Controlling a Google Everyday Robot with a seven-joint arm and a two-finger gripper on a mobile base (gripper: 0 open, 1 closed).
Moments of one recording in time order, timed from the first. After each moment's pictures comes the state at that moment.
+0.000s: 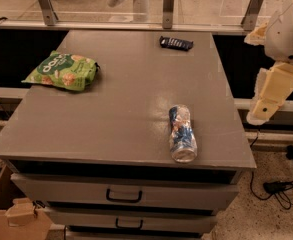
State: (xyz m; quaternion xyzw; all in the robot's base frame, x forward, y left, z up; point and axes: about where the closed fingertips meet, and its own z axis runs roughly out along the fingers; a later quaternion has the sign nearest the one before) arm 0.470 -0.204 0.975 -0.62 0.76 -0.04 0.19
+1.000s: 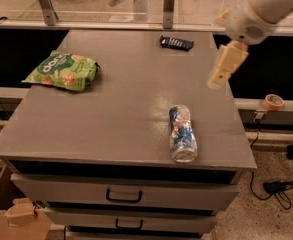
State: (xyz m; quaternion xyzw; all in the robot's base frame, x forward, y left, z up) arm 0.591 -0.173 0.956 -0.63 0.73 -0.01 0.27
